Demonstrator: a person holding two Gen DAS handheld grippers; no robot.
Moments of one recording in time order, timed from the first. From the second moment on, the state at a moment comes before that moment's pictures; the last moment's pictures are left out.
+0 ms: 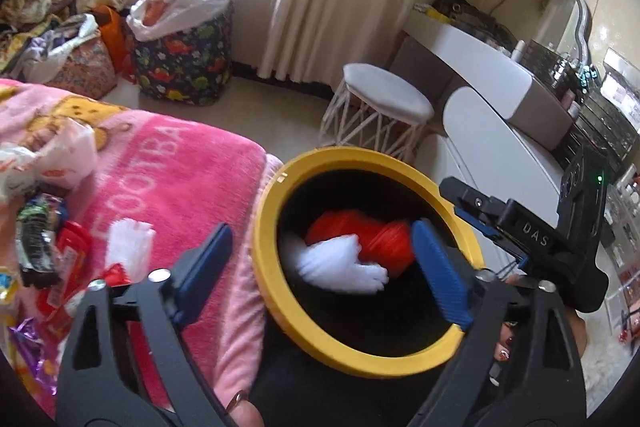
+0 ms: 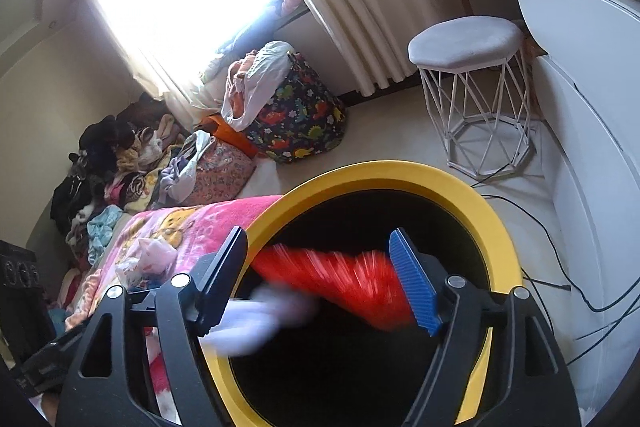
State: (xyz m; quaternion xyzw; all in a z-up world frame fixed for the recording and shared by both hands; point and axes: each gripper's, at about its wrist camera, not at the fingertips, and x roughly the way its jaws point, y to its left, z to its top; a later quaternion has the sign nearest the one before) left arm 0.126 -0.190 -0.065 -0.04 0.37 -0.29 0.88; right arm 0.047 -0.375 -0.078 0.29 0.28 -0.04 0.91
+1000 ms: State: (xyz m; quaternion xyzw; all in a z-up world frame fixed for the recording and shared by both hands) left arm 0.111 -0.103 -0.041 -0.07 0.31 -0.19 0.93; right arm 0.065 -0.280 -0.053 0.19 0.29 0.06 0.94
